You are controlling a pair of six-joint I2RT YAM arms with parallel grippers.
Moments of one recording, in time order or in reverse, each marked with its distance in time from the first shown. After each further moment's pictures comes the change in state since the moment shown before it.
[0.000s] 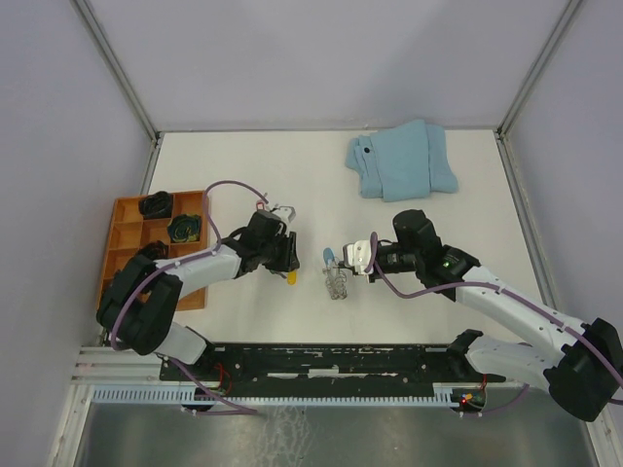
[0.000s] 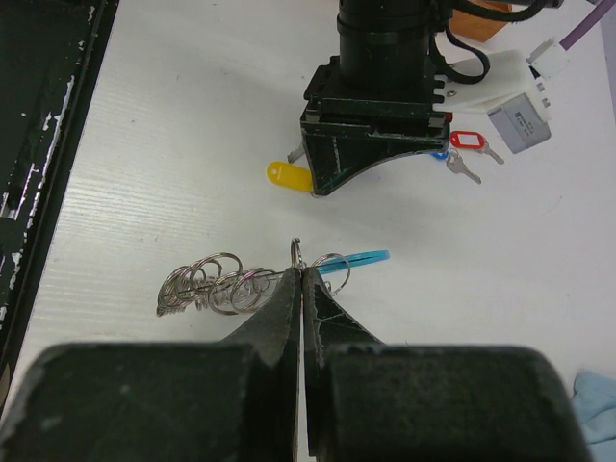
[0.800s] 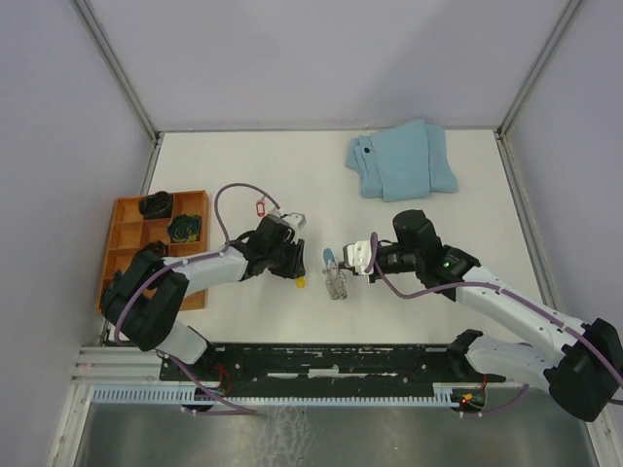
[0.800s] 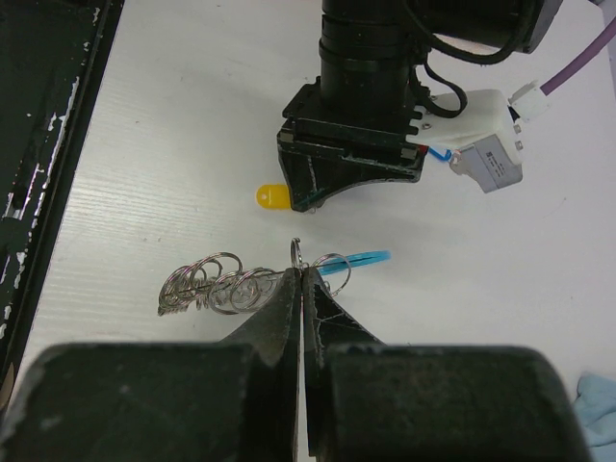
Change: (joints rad) left arm -0.054 0.050 0.000 0.008 0.034 0.023; right arm 0.000 -0.001 0.000 -0.004 -0.007 0.000
